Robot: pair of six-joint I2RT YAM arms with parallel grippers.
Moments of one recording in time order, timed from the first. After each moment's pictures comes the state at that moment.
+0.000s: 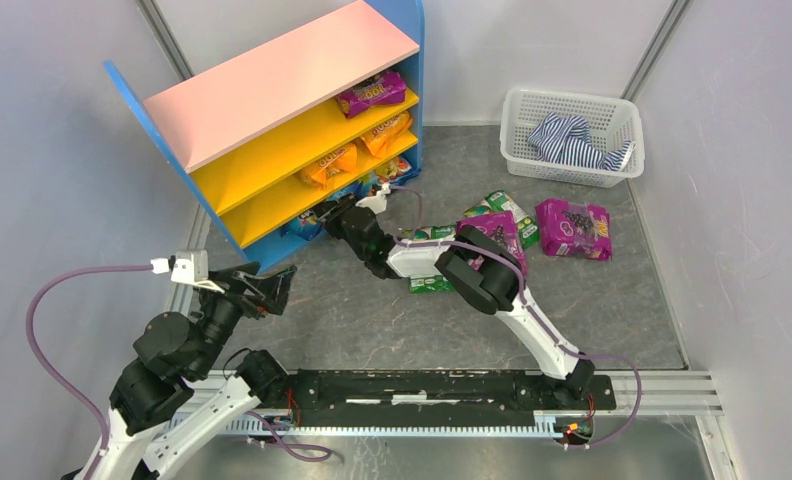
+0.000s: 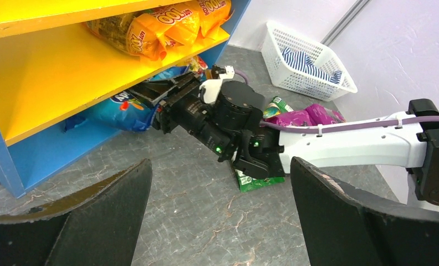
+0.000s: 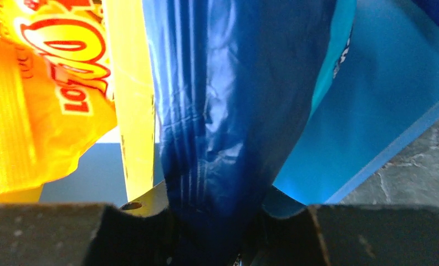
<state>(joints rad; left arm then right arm) -0.78 0.14 0.82 -0.70 -0.45 -0.46 0.96 2.40 1.56 0.74 0.36 1.38</state>
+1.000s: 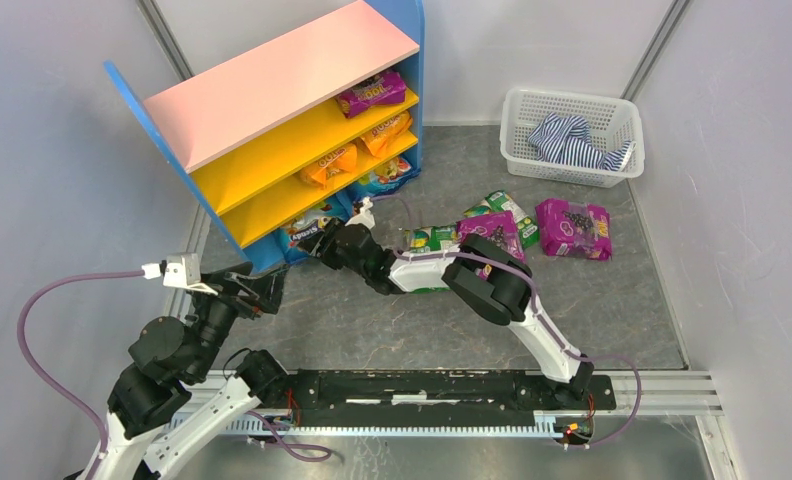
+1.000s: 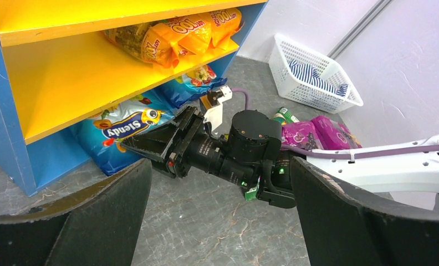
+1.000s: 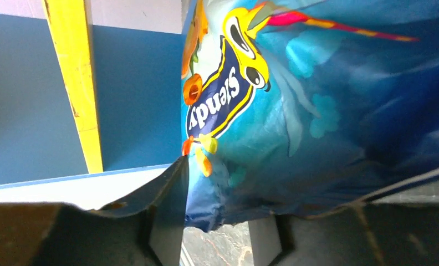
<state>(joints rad) -0.78 0.11 0.81 -0.70 -0.50 -0.46 1.04 2.30 1.46 0.53 0.21 1.28</state>
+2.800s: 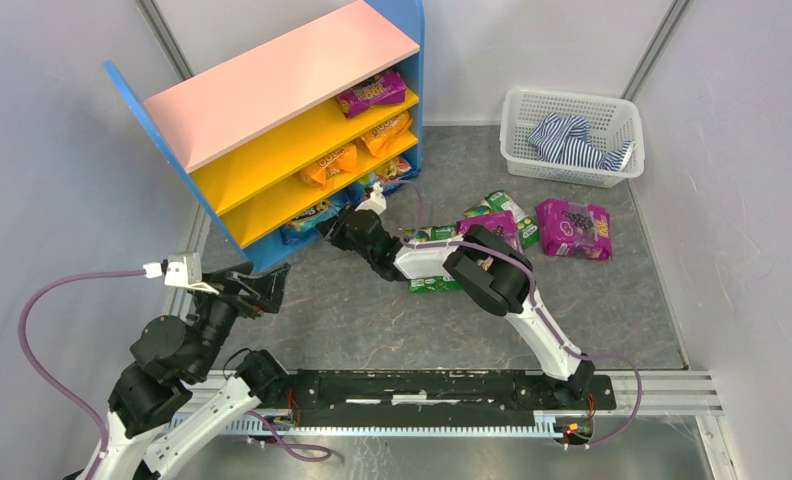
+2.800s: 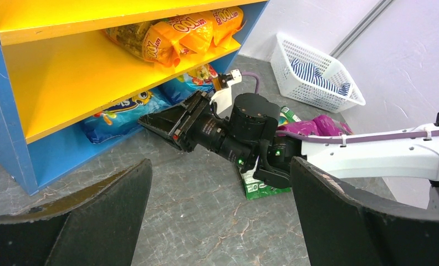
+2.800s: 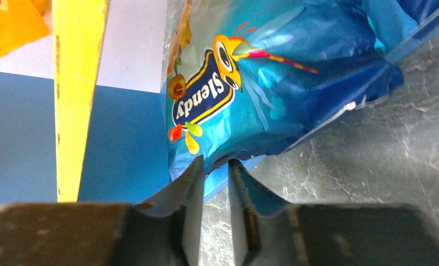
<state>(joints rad) -0.78 0.12 0.81 -0.70 -0.50 -0.46 0.96 2.33 1.49 0.56 0.26 1.14</state>
